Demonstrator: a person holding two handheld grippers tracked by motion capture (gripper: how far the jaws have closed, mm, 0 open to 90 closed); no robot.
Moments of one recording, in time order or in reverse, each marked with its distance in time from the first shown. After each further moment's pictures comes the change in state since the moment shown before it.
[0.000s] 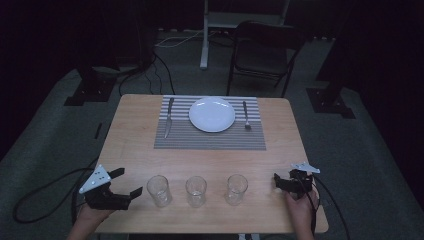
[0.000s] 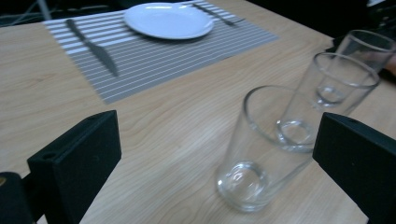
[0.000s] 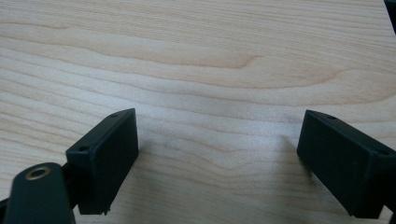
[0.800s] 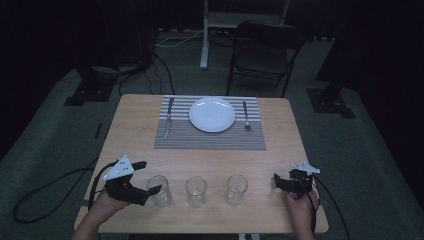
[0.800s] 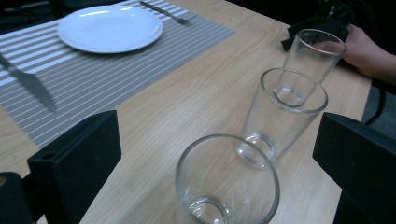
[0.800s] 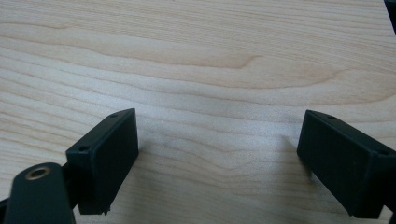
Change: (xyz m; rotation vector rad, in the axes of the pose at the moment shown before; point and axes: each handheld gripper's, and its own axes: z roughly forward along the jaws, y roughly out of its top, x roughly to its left) left arm -0.026 0.043 0.036 0.072 -0.146 0.109; right arm 0.000 0.000 0.000 0.000 0.000 -0.002
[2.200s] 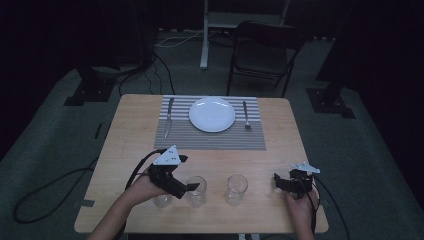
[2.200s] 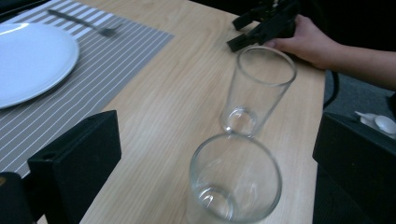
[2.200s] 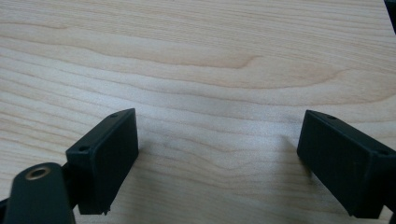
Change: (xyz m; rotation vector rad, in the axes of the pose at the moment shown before) left arm -0.038 0.069 0.080 0.111 -0.190 0.152; right arm 0.000 0.000 0.000 -0.001 0.000 0.000
